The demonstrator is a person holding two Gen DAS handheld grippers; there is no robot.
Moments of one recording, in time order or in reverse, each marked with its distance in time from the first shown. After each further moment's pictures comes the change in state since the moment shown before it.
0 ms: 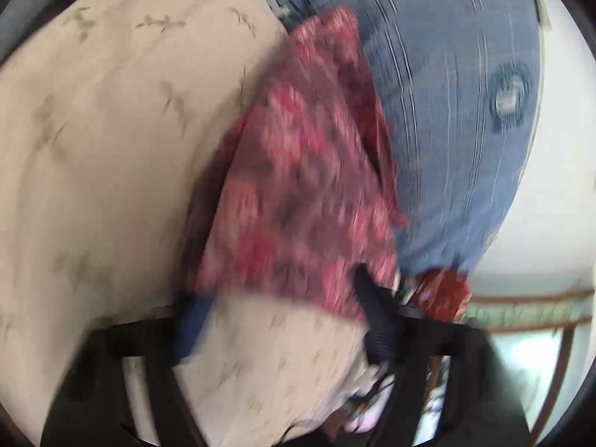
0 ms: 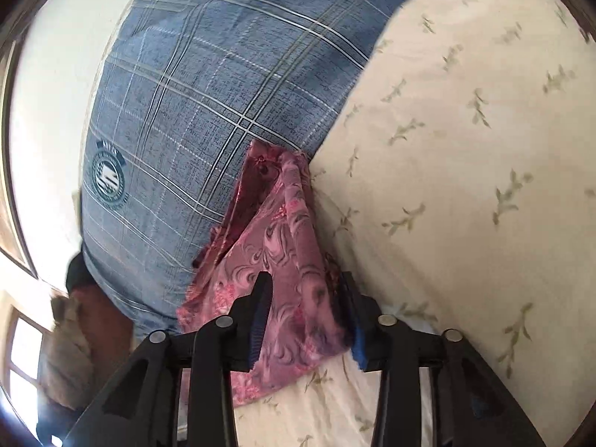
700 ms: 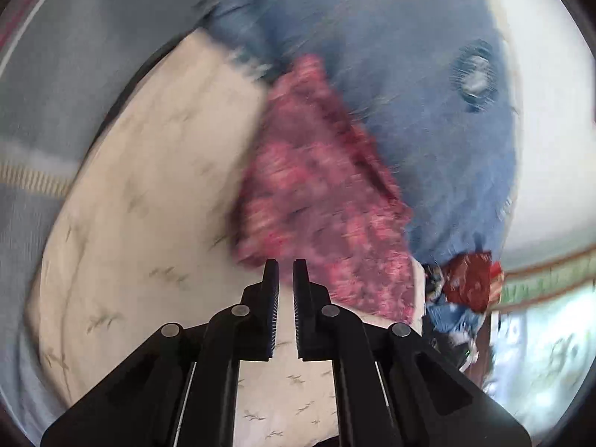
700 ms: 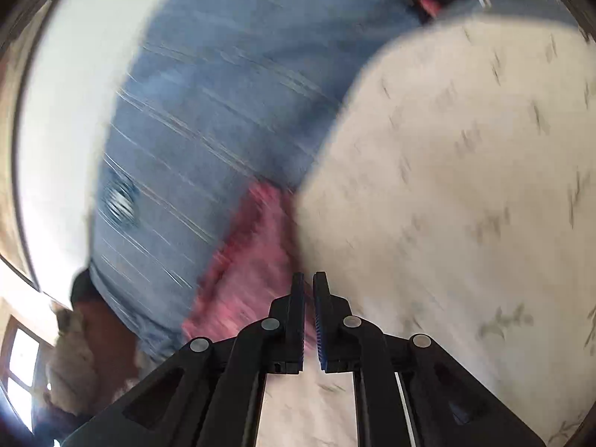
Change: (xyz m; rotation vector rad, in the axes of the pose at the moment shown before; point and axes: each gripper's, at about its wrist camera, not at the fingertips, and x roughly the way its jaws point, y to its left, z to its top) left arm -0.059 -0.041 -0.014 0.268 -0.113 0.098; right arm -0.075 -0.005 0.014 0.018 -0.157 0.071
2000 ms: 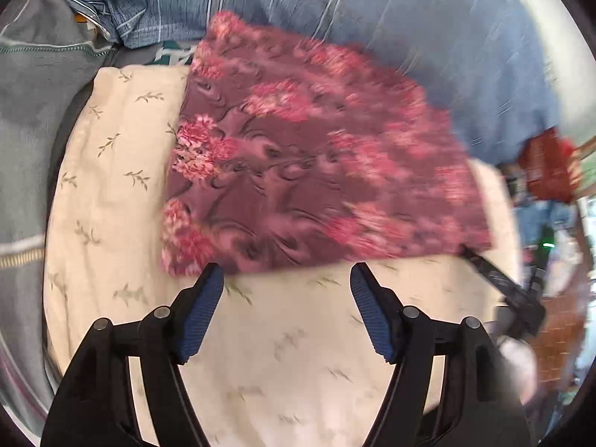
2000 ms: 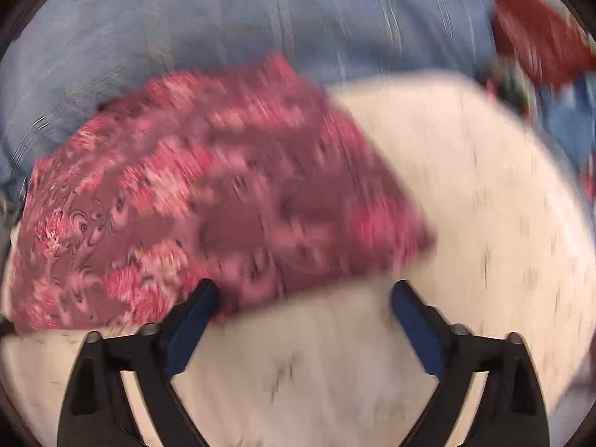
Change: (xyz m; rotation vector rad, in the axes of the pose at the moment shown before) left arm 0.043 -0.051 -0.038 0.377 0.135 0.311; right arm 0.094 0.101 -0.129 -0.481 0.312 -0.757
